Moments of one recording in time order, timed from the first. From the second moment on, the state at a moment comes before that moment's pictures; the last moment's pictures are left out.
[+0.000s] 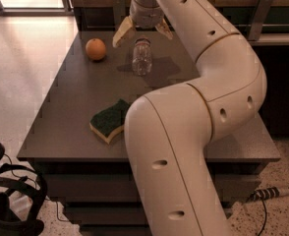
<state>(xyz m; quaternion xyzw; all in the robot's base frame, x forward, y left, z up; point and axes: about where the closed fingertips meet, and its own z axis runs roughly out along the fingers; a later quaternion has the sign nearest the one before) 0.773 -0.018 0.882 -0.15 0.98 0.04 0.13</state>
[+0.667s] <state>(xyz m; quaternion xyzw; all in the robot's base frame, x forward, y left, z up) 0.780 -0.015 0.862 -0.14 0.98 0.04 0.12</state>
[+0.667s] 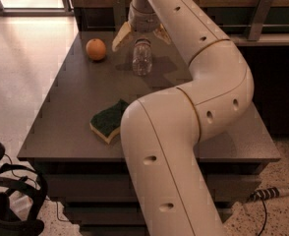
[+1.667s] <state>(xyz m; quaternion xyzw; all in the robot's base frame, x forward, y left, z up) 0.783 -0.017 0.839 -0.13 0.99 0.03 0.10</state>
